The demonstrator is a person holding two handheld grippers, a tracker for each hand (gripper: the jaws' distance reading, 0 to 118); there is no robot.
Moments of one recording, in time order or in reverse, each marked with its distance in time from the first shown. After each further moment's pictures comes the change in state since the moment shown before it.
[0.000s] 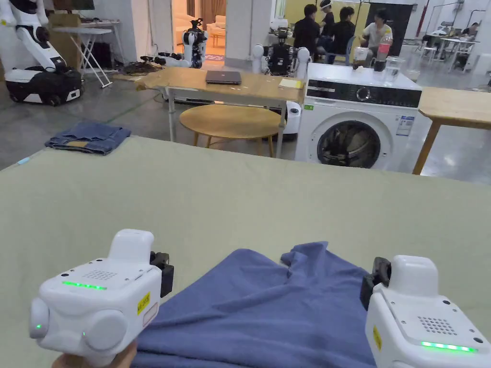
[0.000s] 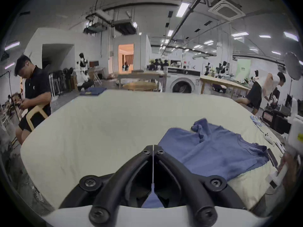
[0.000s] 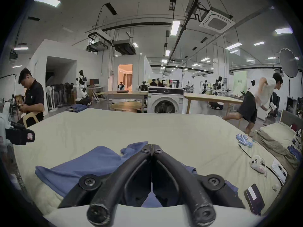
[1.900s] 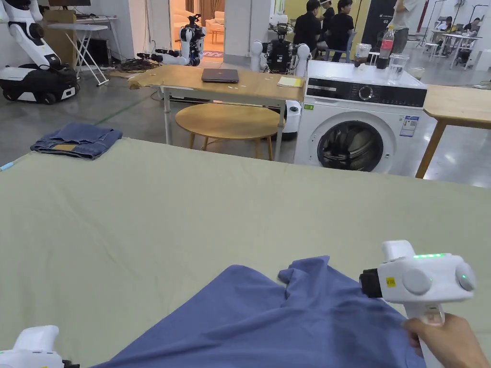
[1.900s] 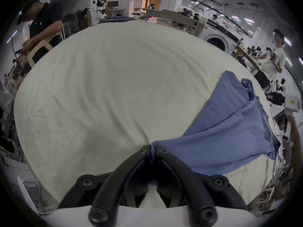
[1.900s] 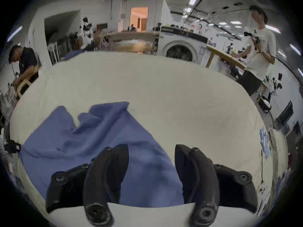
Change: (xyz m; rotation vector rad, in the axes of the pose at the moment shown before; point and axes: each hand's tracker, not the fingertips) left arm -0.113 -0.084 -0.074 -0.503 0.102 0.239; right arm 0.088 -0.003 -0.268 -0.637 0.128 0.173
